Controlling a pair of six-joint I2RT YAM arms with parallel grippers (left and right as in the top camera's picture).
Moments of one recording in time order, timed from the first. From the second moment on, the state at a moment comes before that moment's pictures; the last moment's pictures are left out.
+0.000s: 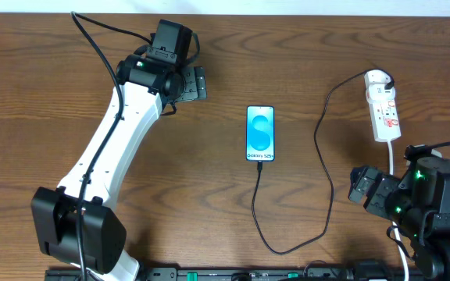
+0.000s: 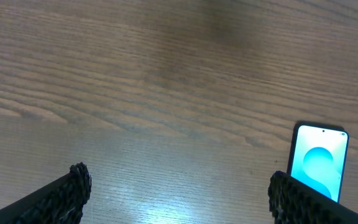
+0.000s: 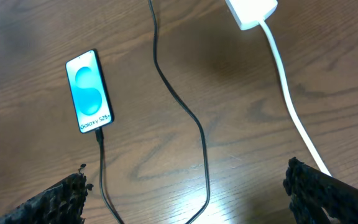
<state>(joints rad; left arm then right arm) -0.31 1.75 1.60 -0.95 -0.11 -0.41 0.04 0.75 1.10 -1.27 0.02 0.43</state>
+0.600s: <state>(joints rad) -0.31 1.75 1.60 -0.95 -0.11 -0.41 0.05 0.39 0.70 -0.82 -0.01 0.16</state>
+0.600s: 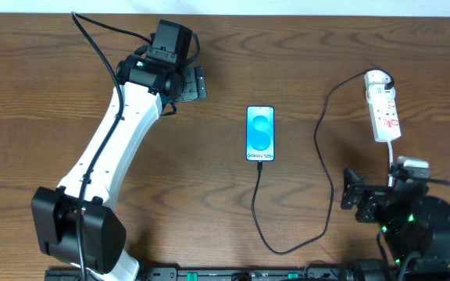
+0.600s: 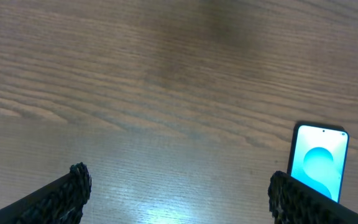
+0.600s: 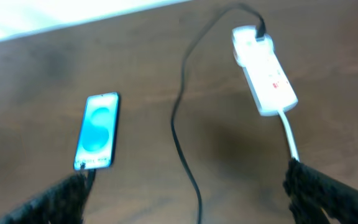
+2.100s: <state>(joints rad) -0.31 1.75 1.60 -0.95 -0.11 -0.41 0.06 0.01 0.01 -0.07 -0.03 -0.06</state>
